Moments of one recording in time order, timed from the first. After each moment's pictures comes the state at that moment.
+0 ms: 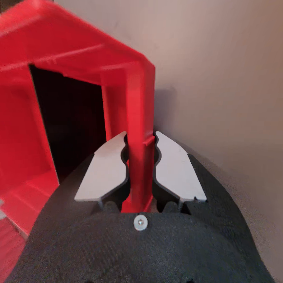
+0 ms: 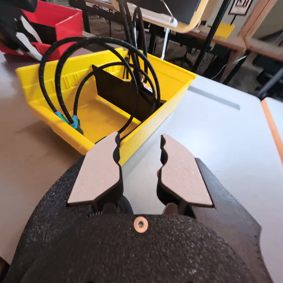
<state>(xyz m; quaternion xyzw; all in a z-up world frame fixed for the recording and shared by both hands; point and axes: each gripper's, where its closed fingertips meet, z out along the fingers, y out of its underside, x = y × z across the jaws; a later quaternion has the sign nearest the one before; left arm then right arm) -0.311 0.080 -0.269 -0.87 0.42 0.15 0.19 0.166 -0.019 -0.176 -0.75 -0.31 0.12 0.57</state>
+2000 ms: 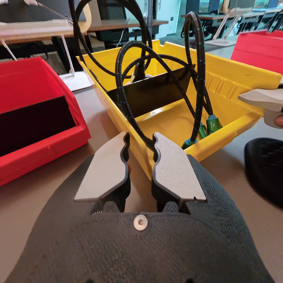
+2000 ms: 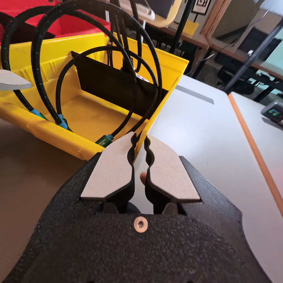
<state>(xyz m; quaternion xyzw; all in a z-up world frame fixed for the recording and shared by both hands) -0.016 -0.018 -0.187 -0.77 0.18 -0.14 0.59 0.155 -0.012 -0.182 -0.77 -0.26 0.03 0.59</state>
